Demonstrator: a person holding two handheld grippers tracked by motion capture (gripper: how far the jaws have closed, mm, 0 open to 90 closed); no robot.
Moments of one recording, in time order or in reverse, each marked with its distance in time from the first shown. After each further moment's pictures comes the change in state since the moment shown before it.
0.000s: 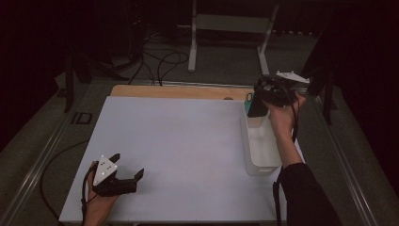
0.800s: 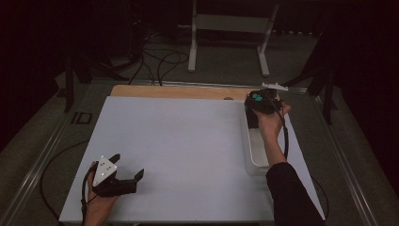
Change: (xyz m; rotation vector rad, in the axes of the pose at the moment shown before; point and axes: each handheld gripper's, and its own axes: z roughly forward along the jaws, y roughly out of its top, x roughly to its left) left arm 0.000 0.000 -0.001 -0.006 -0.005 -0.003; right arm 0.005 -0.047 0.056 0.144 -0.094 -0.020
